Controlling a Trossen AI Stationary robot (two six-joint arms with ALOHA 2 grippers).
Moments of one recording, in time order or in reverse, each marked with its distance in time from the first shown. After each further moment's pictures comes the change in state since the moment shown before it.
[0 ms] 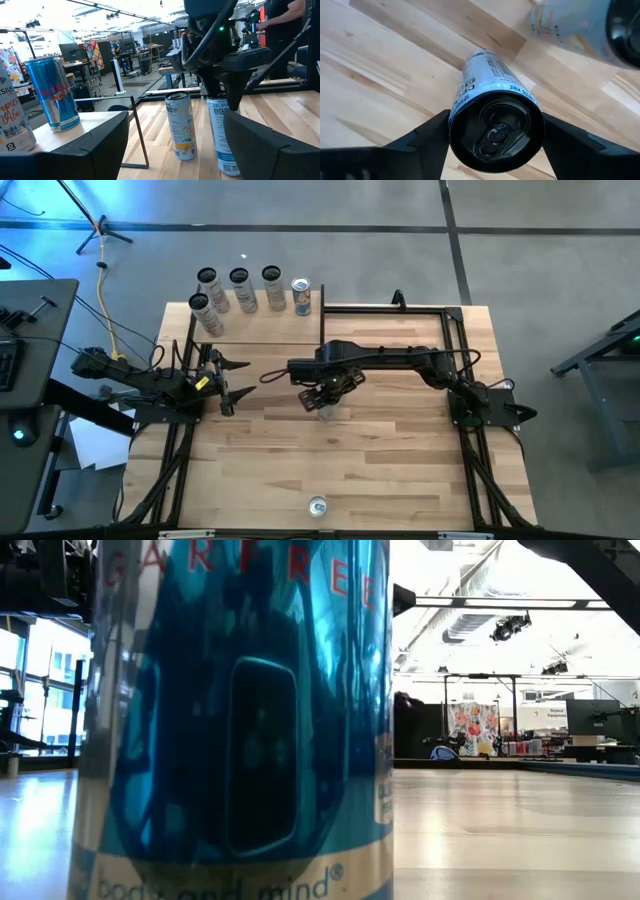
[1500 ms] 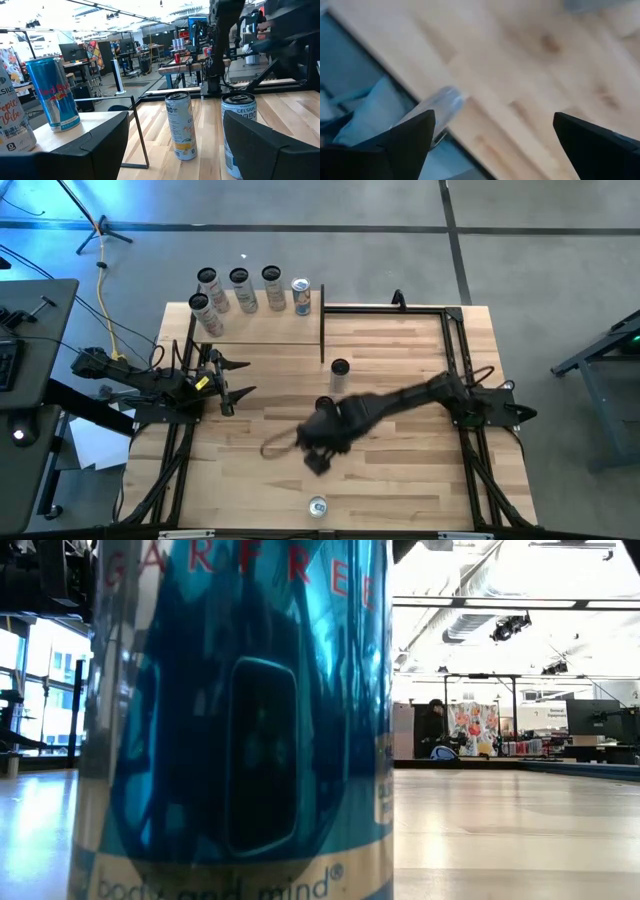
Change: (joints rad) left arm 0.000 0.000 0.000 0.000 0.000 0.000; right arm 0.323 -0.056 0.003 0.138 -0.071 0.066
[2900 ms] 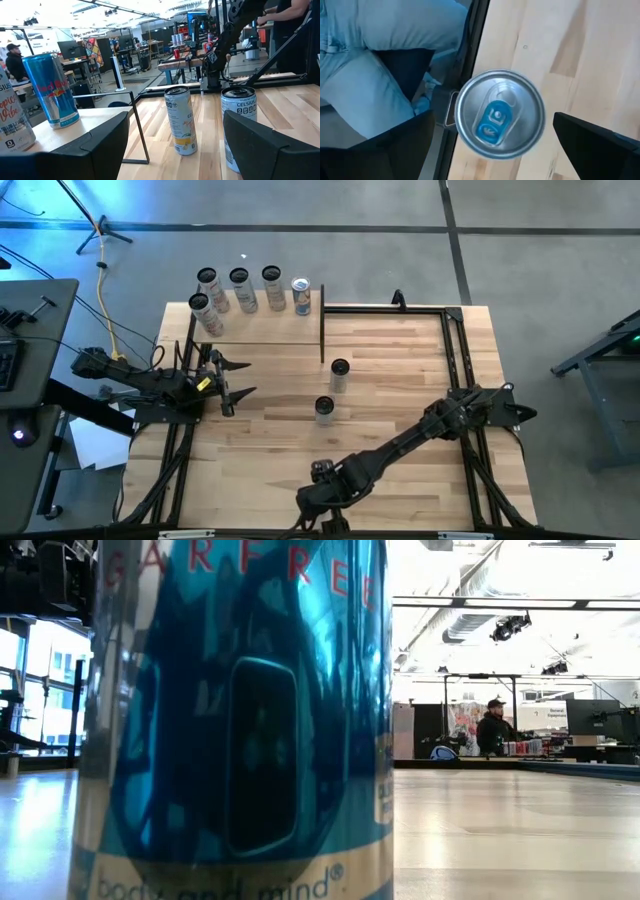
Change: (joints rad) left arm 0.000 0.003 0.000 -0.023 0.000 0.000; right arm 0.212 0.153 -0.002 0.328 0.031 -0.754
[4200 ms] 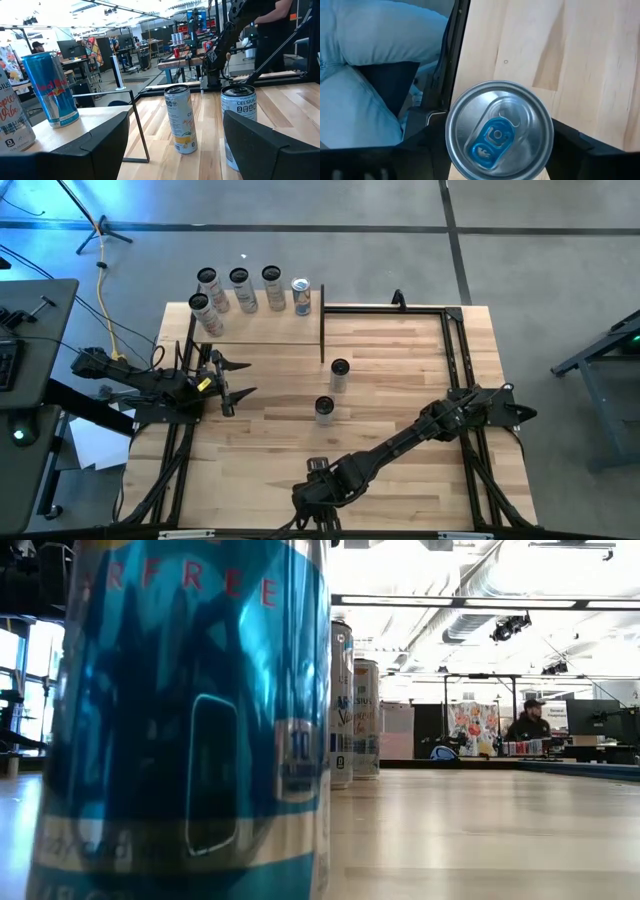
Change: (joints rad) left arm 0.000 0.000 0.000 -0.007 0.000 0.000; right arm -0.016 0.032 0.000 0.052 0.077 0.015
